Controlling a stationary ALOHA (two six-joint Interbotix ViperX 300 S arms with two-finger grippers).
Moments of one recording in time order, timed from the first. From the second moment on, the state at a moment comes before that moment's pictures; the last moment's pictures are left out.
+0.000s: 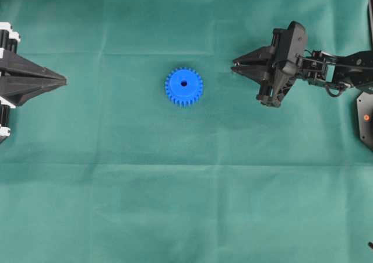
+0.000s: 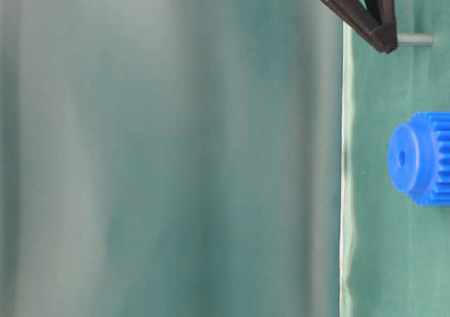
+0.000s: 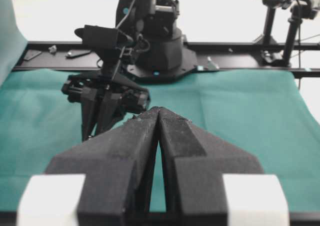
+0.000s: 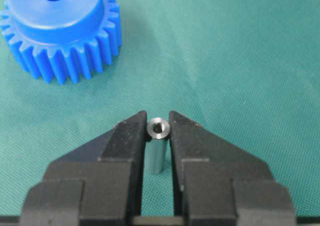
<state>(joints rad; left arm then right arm) 0.00 -0.97 1.17 0.01 -0.23 -0.01 -0.30 0.10 1.12 0.00 -0.79 -0.05</state>
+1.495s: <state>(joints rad) 0.00 -0.97 1.17 0.01 -0.23 -0.01 -0.18 0.00 0.87 0.00 -0.49 -0.05</state>
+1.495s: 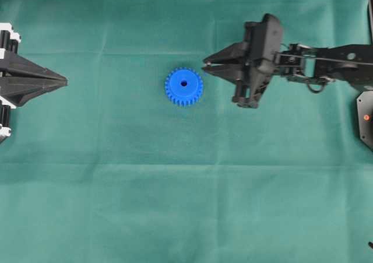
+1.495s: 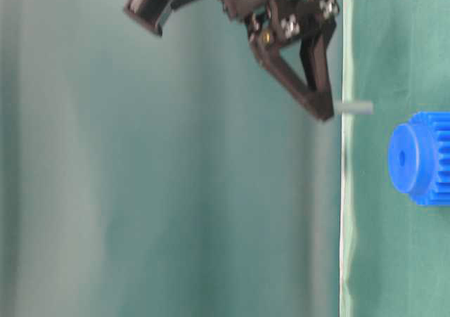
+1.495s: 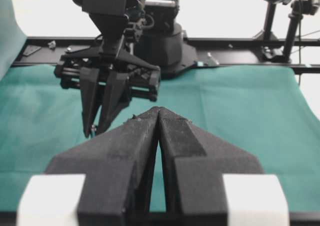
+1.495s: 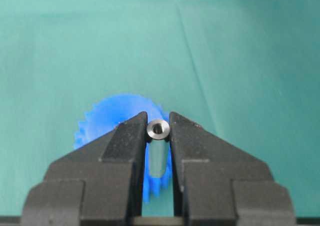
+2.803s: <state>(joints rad) 0.00 -0.97 1.17 0.01 -0.23 -0.01 -0.14 0.17 0.75 0.01 -0.47 -0.05</state>
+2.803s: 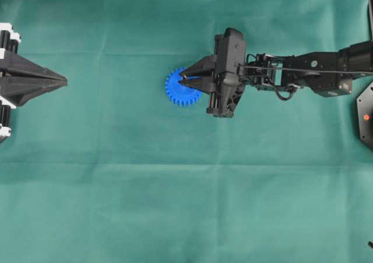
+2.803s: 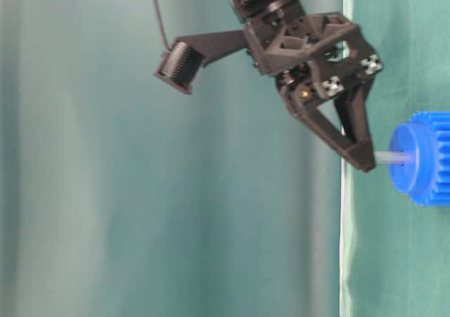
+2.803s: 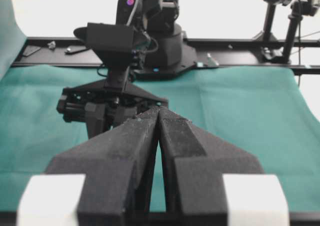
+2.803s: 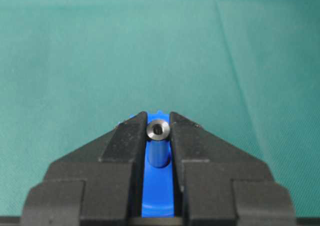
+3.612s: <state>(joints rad) 0.00 -0.97 1.17 0.01 -0.22 -0.01 -0.13 0.22 0.74 0.01 -0.48 -0.05</state>
